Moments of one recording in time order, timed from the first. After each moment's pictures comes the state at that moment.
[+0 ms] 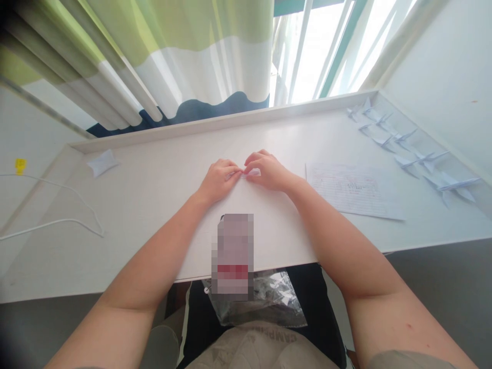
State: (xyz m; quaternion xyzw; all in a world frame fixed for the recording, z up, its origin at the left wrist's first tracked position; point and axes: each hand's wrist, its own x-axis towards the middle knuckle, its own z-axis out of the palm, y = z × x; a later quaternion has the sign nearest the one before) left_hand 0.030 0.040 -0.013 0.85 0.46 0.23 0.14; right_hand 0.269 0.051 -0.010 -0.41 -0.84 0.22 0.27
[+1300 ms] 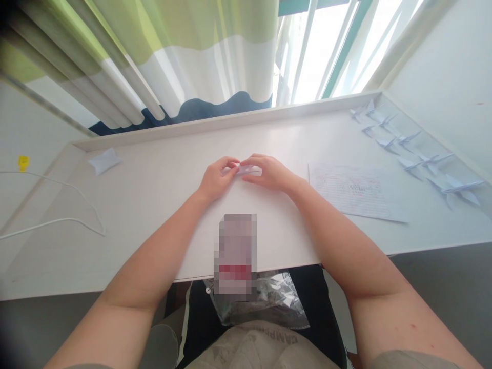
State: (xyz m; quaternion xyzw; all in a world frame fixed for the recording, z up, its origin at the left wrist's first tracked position) left_hand 0.025 0.041 -0.014 0.76 0.50 0.33 0.25; right_hand 0.259 0.046 -0.005 -0.40 -0.83 0.25 0.29
